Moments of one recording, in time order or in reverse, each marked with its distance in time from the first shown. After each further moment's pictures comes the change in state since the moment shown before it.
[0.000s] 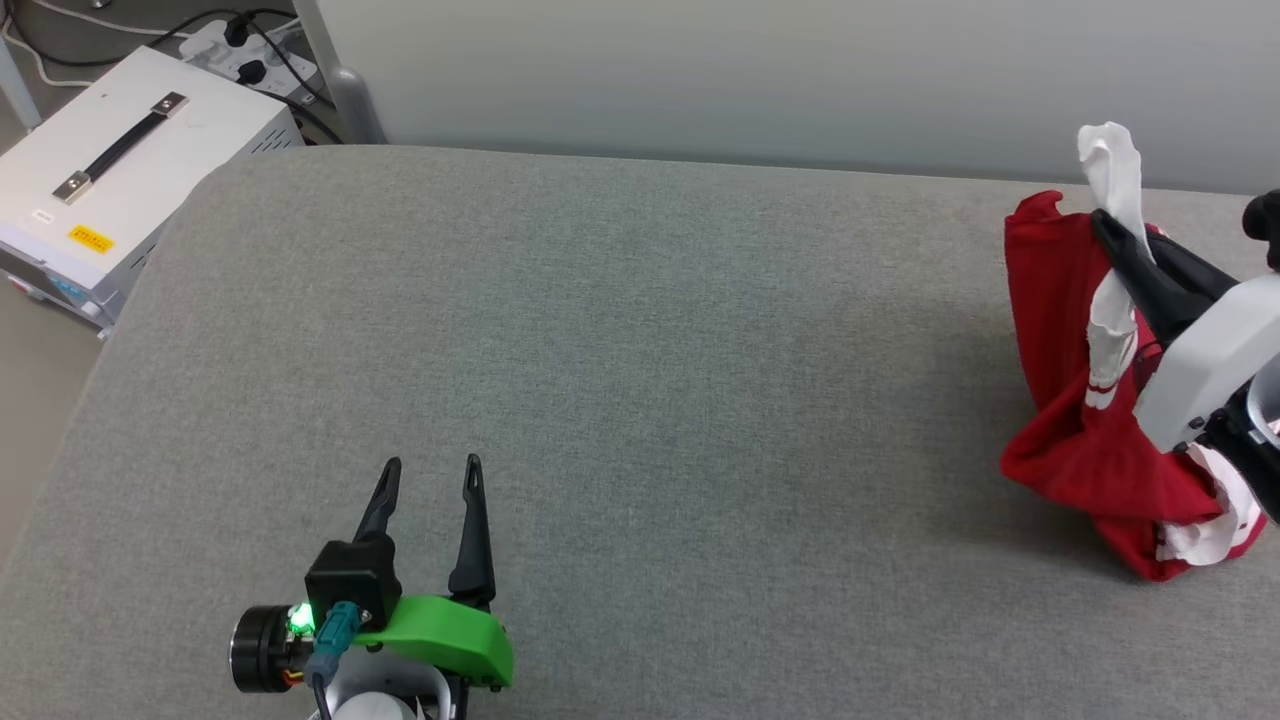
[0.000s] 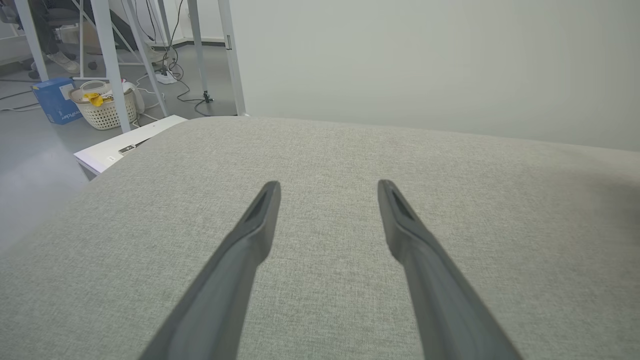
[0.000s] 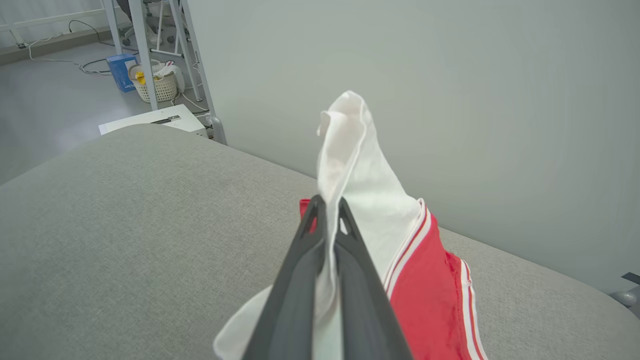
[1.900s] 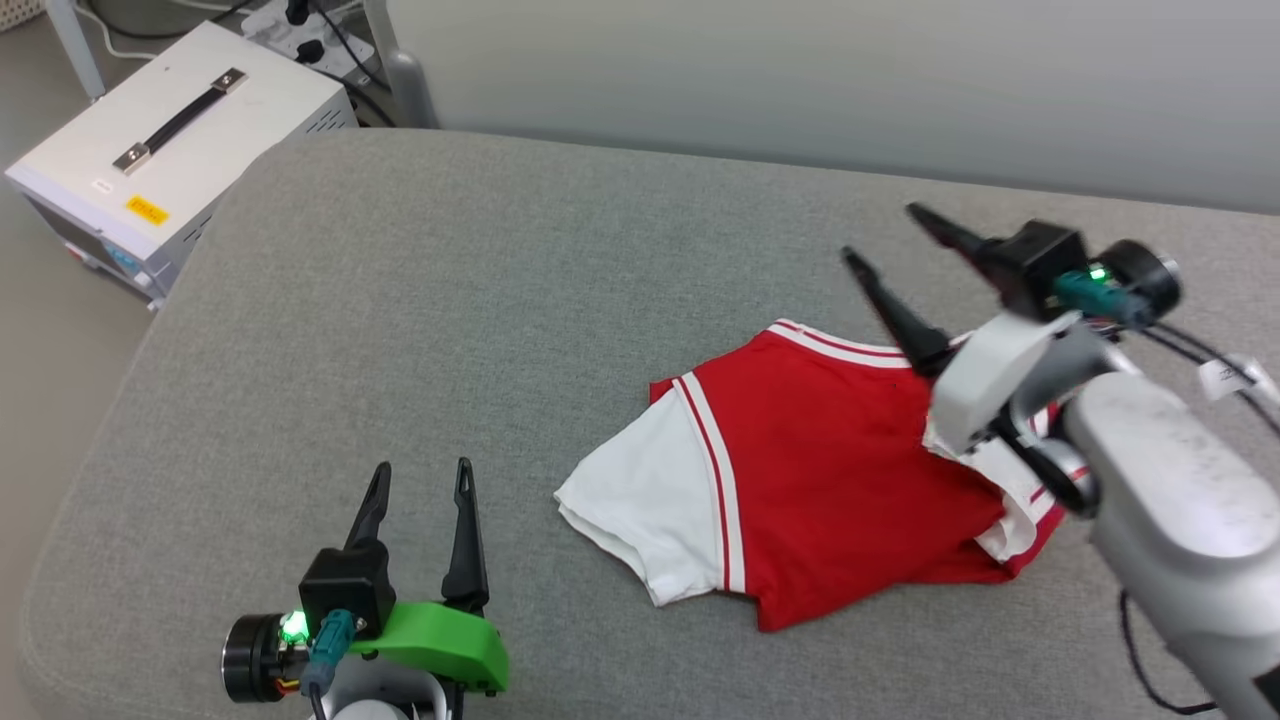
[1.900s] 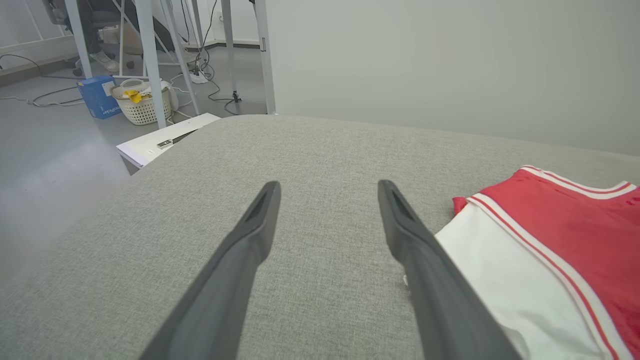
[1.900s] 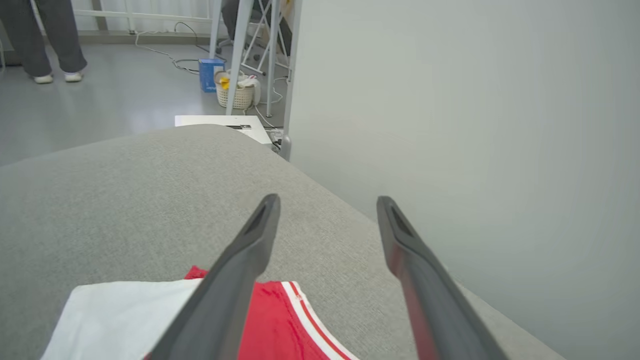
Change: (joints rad) left arm 0.012 0.000 0.007 -0.020 0.009 0.018 0.000; right arm -0.259 0.174 0.422 0.466 -0.142 0.001 -0.468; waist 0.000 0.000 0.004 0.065
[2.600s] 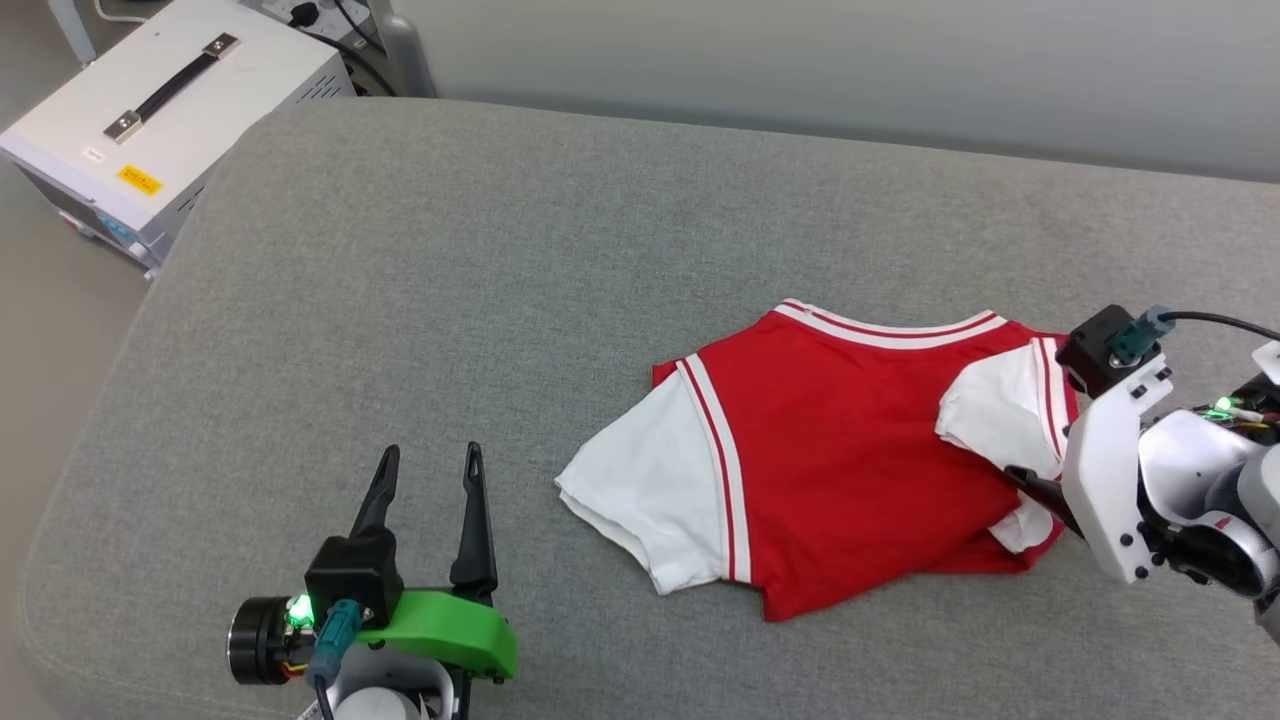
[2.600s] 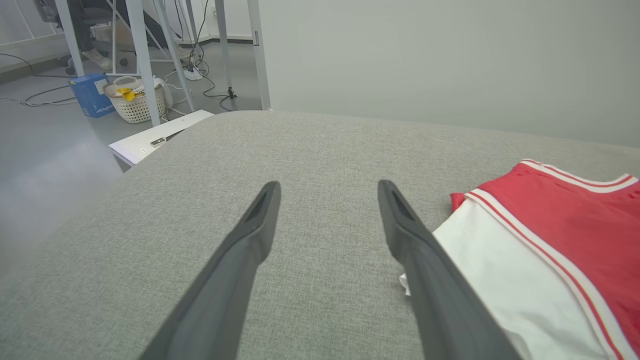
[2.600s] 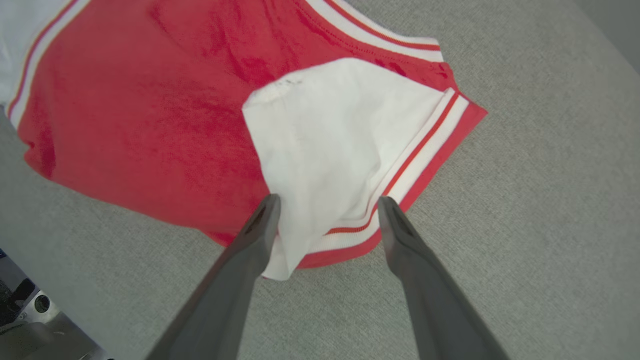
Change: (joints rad) left arm -0.006 0.000 -0.015 -0.025 0.004 0.001 0.000; right arm 0.172 -0.346 0.017 -0.322 0.269 0.000 0.839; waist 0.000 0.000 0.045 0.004
